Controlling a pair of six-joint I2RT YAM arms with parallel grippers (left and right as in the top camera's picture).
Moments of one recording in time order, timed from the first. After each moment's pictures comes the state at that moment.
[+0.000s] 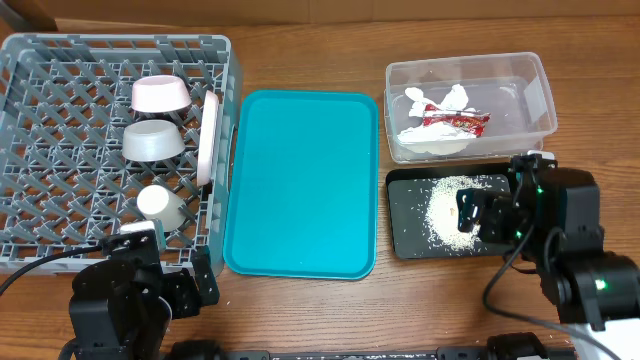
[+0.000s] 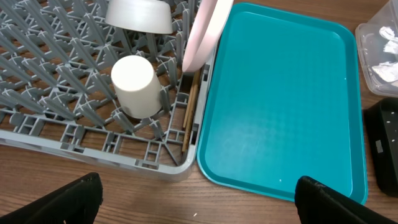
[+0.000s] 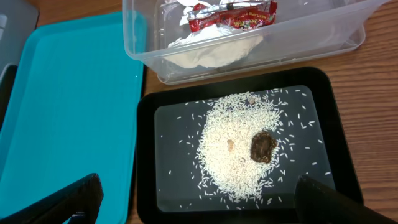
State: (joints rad) left arm 0.04 0.56 1.07 -1.28 -0.01 -0.16; right arm 0.11 0.85 0.93 -0.93 -0.09 0.25
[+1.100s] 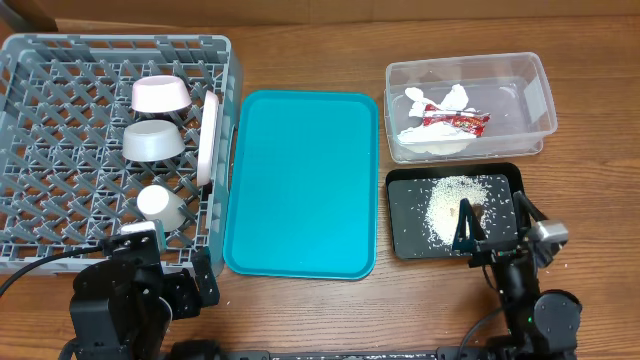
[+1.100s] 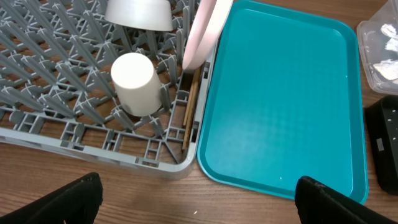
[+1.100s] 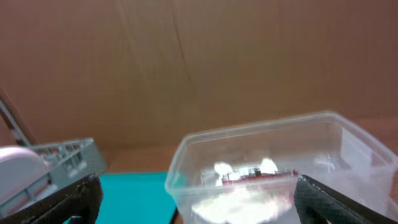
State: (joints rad) left arm 0.04 0.56 1.07 -1.29 -0.01 -0.16; right arm 0.14 0.01 0.05 0.08 -0.04 0.25
